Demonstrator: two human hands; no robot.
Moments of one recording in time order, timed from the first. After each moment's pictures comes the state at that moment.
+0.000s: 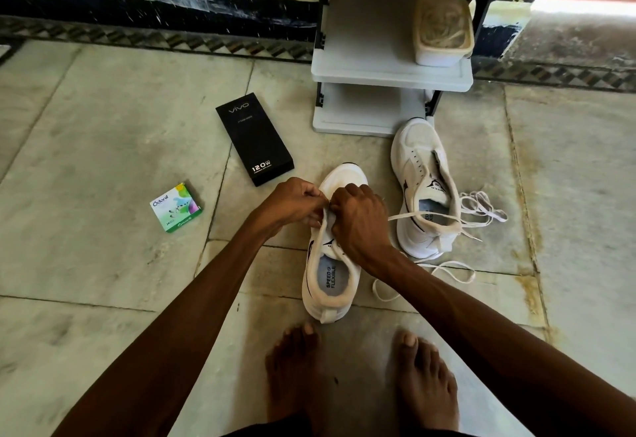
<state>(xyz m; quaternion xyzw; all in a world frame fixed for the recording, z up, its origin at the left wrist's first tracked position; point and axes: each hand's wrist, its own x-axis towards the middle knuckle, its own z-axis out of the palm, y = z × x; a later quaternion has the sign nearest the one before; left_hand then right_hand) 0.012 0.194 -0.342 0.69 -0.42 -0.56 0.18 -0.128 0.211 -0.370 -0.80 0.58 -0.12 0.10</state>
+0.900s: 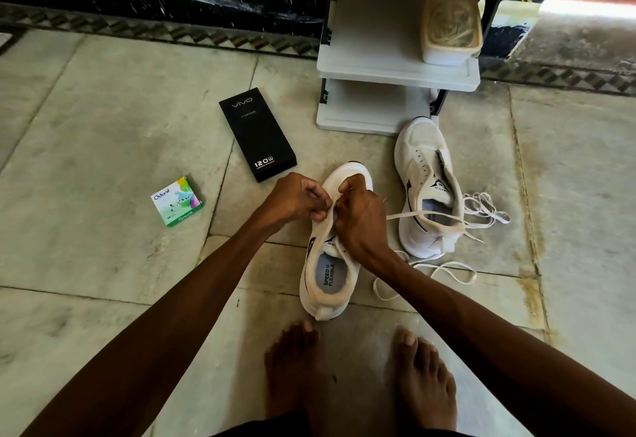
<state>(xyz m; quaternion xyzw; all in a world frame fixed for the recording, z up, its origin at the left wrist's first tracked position) 0.020 0.196 -0.351 0.66 -0.44 -0.57 0.22 -0.123 0.218 -0.363 -0.71 0.60 -0.27 0.26</state>
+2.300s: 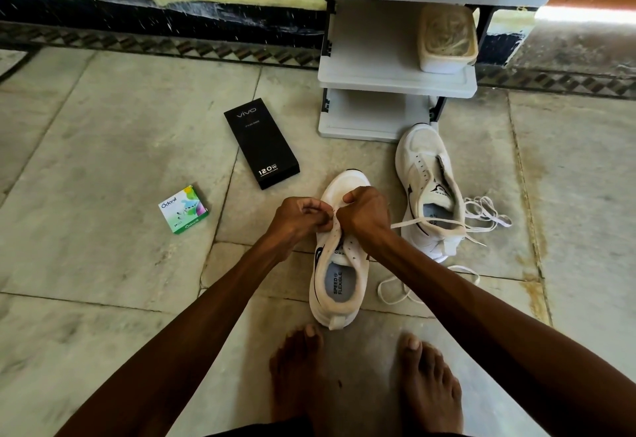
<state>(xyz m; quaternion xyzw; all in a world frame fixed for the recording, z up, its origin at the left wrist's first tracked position) 0.012 0.225 -0.364 0.66 -0.36 -0.58 0.31 -0.115 0.202 -0.334 -0.50 0.73 -0.16 0.43</state>
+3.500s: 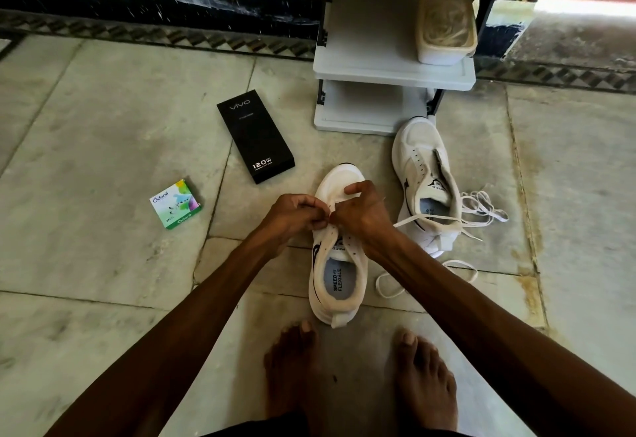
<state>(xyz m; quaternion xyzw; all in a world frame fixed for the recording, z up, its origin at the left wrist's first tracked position) 0.011 0.225 -0.361 0.65 -0.33 -0.61 0.31 -0.127 0.206 -0.350 -0.43 0.69 -0.21 0.55</state>
